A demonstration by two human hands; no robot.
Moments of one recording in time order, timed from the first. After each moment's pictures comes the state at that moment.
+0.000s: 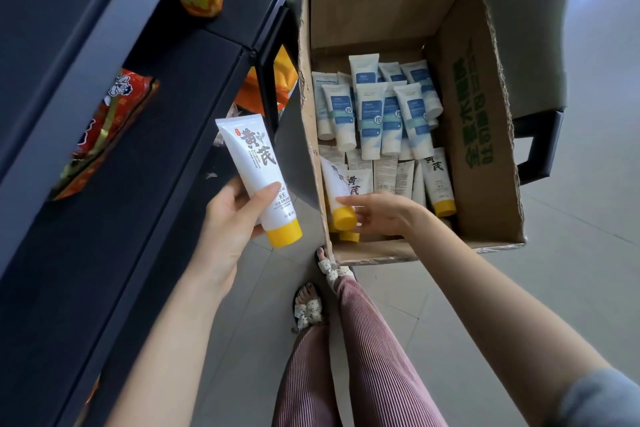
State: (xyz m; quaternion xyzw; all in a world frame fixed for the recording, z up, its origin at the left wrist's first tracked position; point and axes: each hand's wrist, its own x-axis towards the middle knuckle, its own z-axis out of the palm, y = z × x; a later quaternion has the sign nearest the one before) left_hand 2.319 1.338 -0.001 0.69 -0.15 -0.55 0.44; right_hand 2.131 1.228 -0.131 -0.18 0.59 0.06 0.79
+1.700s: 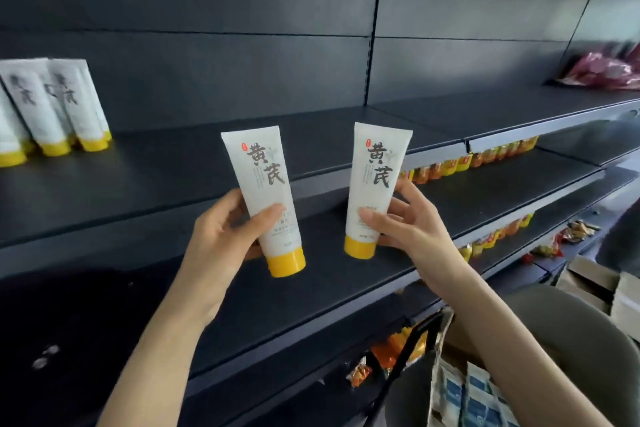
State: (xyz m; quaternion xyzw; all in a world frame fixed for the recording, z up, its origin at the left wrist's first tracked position) left_hand 2.380 1.567 0.400 0.62 -0.27 -0.10 0.73; right_hand 2.283 1.365 0.391 -0.70 0.08 -0.24 0.66
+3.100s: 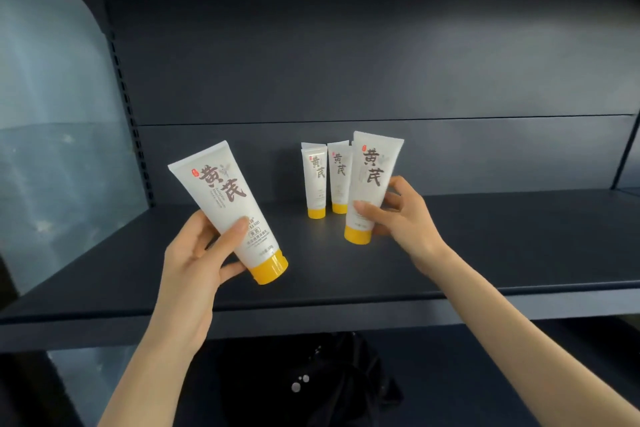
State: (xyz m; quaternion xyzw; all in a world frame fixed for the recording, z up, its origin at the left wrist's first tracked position) left_hand 2.496 1.914 0.461 0.61 -0.15 0.16 0.76; right_hand 2.542 1.667 0.466 -0.72 -0.08 -0.19 0.66
